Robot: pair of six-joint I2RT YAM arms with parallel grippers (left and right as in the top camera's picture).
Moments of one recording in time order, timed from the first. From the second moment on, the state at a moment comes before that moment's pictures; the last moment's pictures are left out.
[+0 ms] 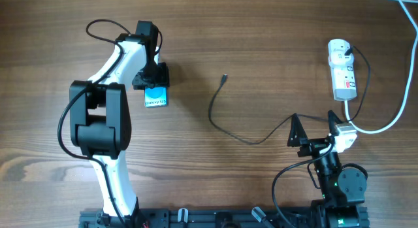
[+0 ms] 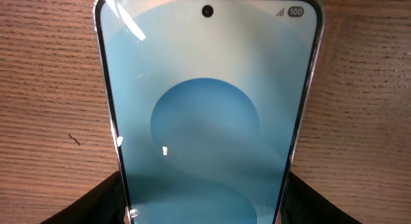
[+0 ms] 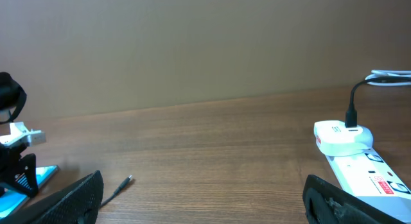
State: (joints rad) left arm -0.12 2.16 1.58 -0.94 -0.03 -0.21; right arm 0.06 0.01 0.01 0.00 -0.08 0.18
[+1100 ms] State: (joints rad) left arm -0.12 1.92 1.58 -1.04 0.17 -0.40; right arm 0.06 0.01 0.01 0.00 -0.08 0.18
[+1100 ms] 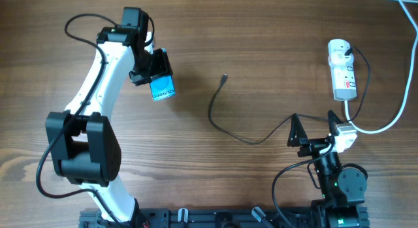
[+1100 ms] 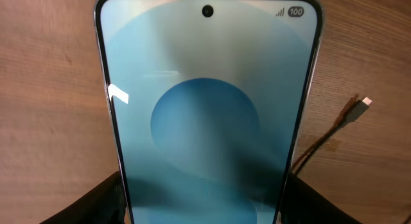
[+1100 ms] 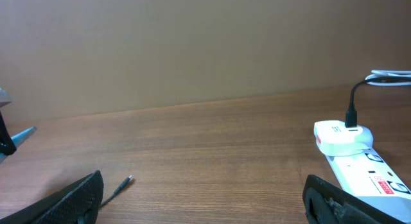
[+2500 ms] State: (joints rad) left arm -0.12 1.92 1.58 -1.17 1.10 -1.08; right arm 0.06 0.01 0.01 0.00 -0.08 0.18
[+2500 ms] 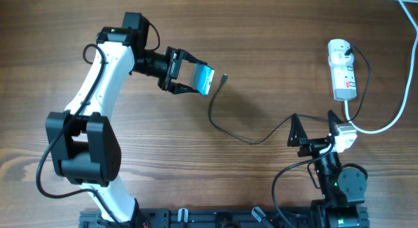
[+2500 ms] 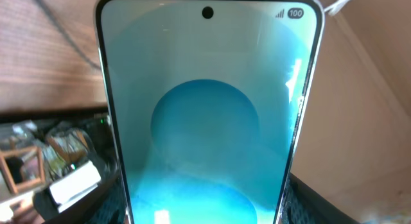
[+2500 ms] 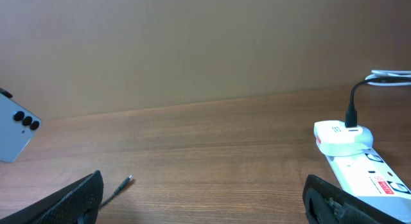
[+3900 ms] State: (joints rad) left arm -0.12 1.92 1.58 -1.19 1.12 -1.13; right arm 0.06 0.01 0.01 0.00 -0.08 0.18
